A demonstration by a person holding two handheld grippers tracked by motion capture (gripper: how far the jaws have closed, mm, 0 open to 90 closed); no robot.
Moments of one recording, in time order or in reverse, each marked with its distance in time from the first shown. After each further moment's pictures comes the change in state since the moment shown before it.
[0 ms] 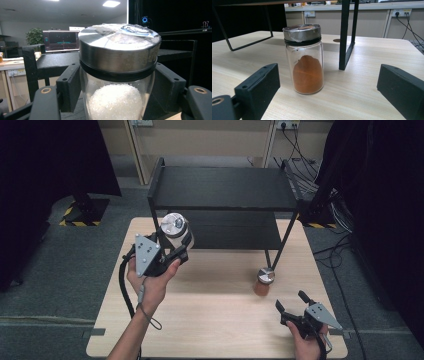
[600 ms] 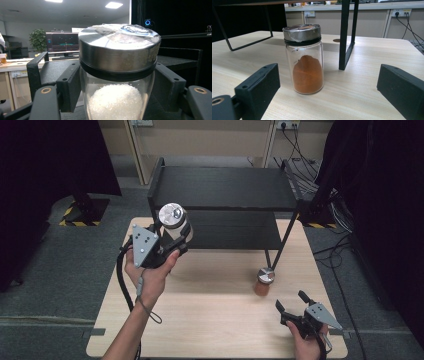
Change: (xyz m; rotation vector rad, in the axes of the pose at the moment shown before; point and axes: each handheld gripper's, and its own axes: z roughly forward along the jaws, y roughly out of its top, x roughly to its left) left arm 0.000 0.020 0.011 -0.005 0.023 -0.005; right arm 0.000 0.000 0.000 0.000 -0.002 0.000
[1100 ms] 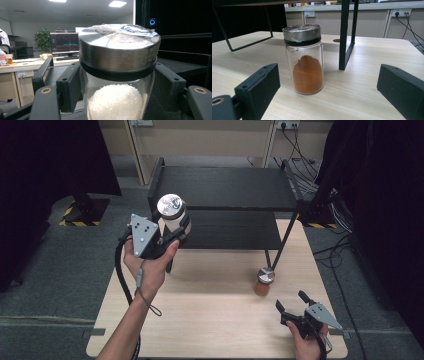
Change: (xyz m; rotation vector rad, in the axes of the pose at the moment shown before) left arm 0.000 0.018 0.010 0.009 0.029 0.010; right arm 0.000 0.000 0.000 -0.001 0.000 0.004
